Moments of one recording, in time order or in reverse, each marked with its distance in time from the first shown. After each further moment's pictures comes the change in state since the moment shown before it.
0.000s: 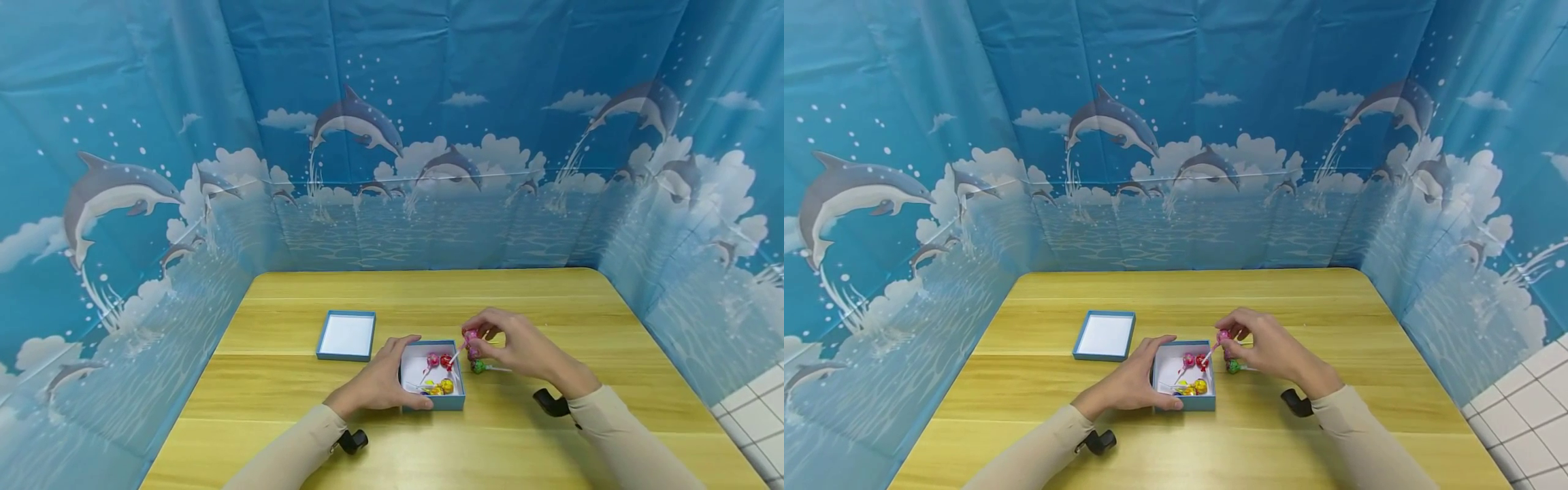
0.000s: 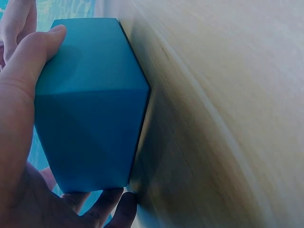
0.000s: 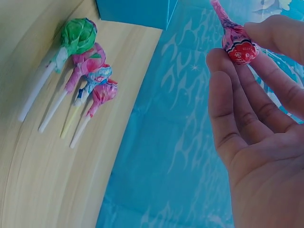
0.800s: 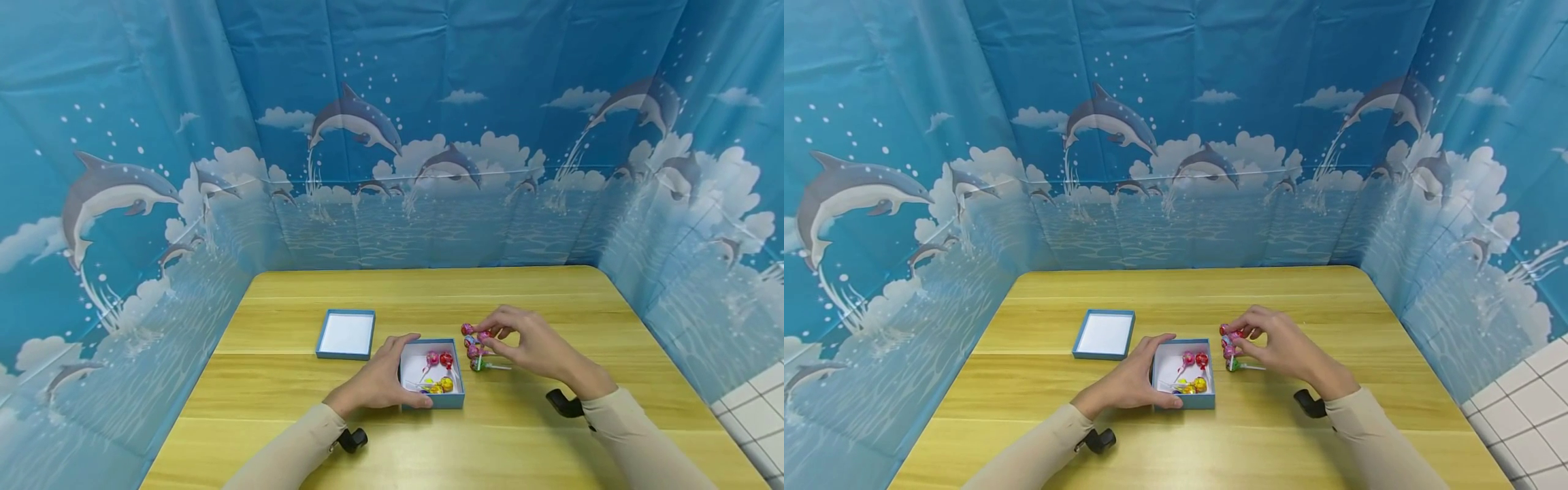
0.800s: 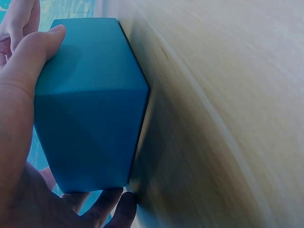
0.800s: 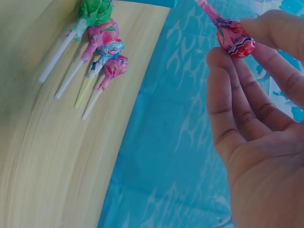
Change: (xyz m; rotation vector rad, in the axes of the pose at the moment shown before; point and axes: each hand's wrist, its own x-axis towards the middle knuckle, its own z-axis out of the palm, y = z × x) left_hand -0.001 0.003 0.000 -0.025 0.003 -0.006; right_hand -0.015 0.010 -0.013 -0.035 0.061 -0.039
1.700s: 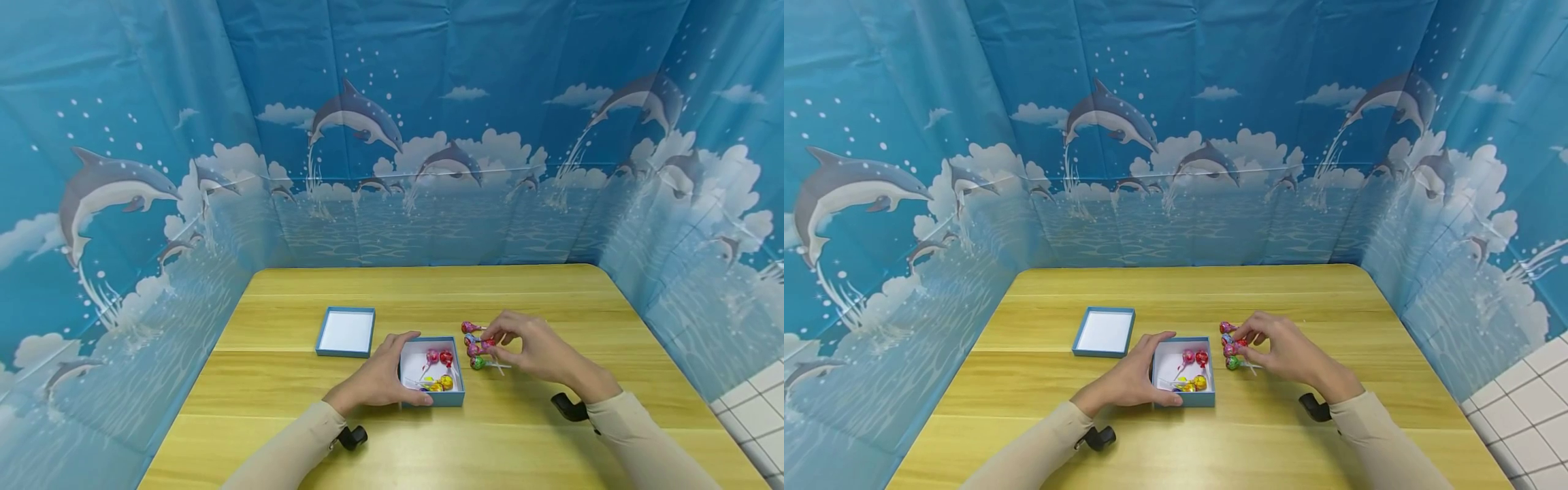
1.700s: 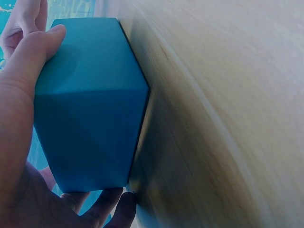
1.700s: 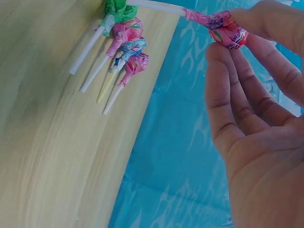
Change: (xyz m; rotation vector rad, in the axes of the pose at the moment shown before) left_hand 0.000 0.000 0.000 -0.007 -0.004 -0.002; right_hand -0.010 0.011 0.004 0.019 -0.075 0.024
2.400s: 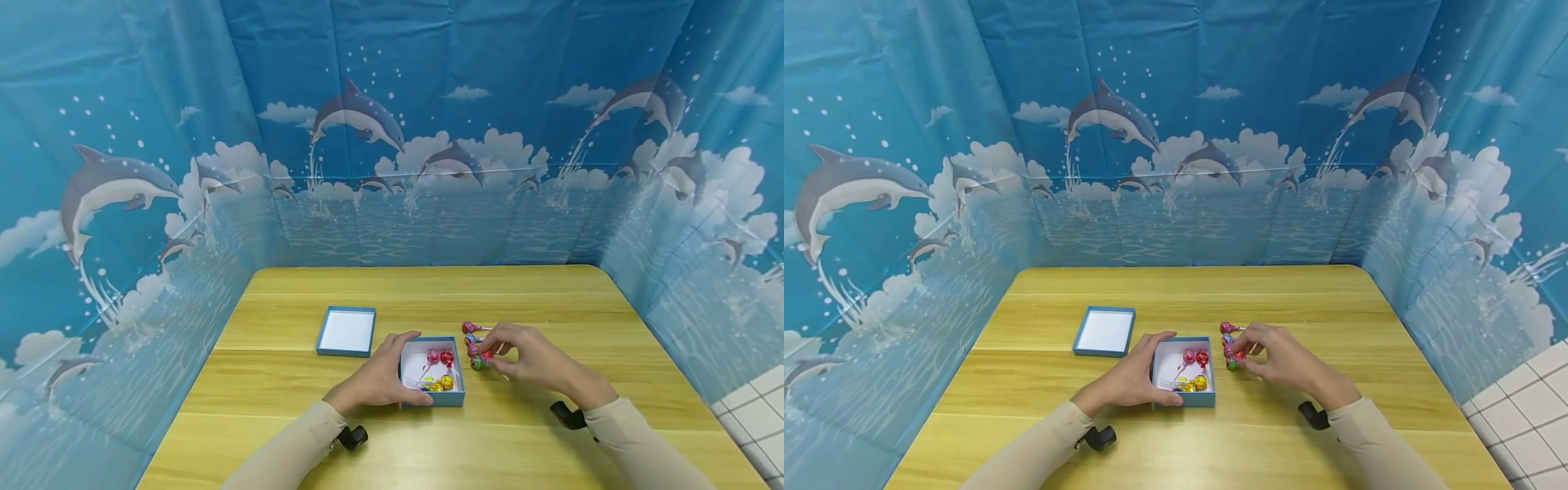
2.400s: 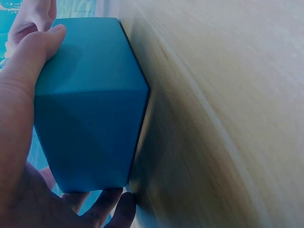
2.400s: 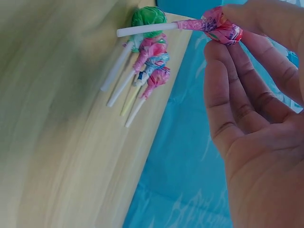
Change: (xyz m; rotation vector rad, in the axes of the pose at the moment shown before) left_hand 0.001 -0.003 0.001 0.003 0.002 0.009; right_hand -0.004 0.005 0.015 0.020 -0.047 -0.056
